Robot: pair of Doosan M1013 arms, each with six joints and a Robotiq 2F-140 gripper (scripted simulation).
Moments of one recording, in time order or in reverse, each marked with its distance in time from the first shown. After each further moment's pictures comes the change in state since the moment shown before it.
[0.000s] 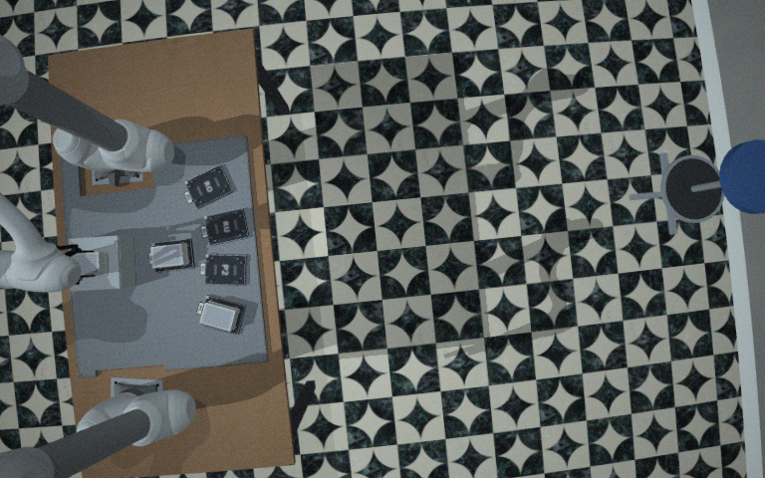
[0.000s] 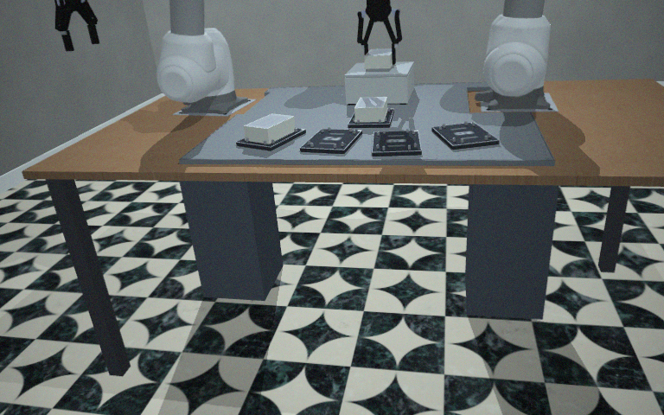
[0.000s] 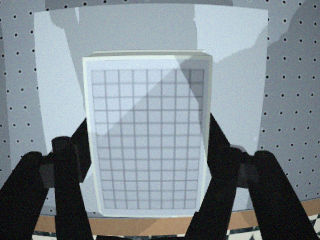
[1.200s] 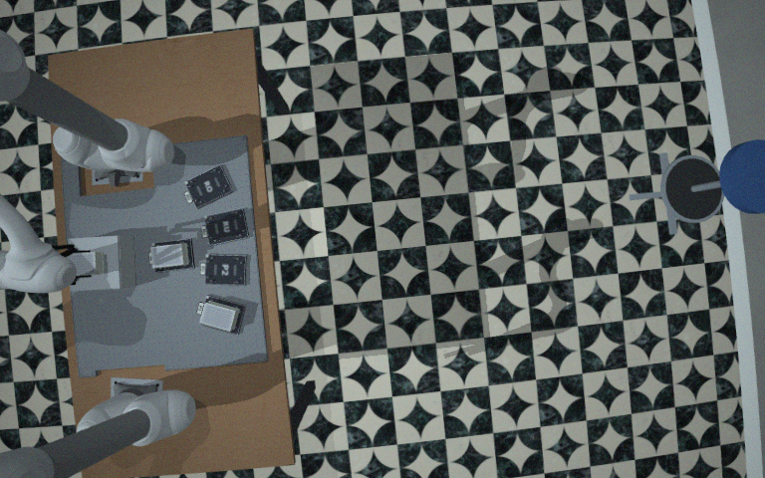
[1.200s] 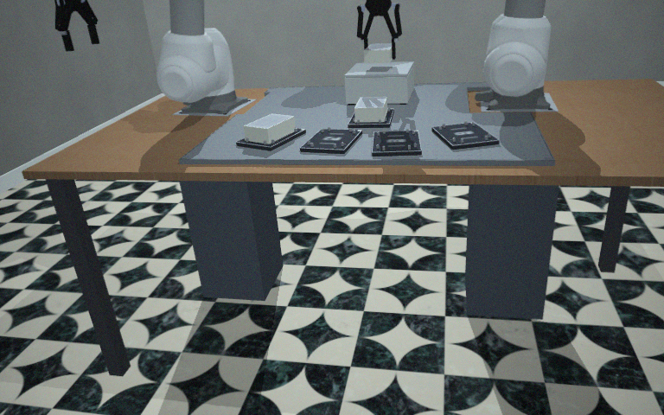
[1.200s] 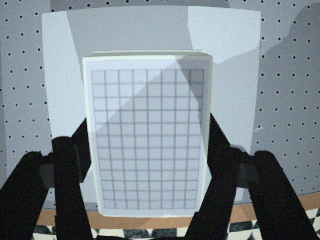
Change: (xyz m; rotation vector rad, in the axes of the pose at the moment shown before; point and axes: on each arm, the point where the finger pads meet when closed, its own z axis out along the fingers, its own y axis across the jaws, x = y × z) left arm 0.000 0.000 -0.017 0.000 0.000 0.000; right arm 0.000 0.000 0.000 0.000 0.000 0.000
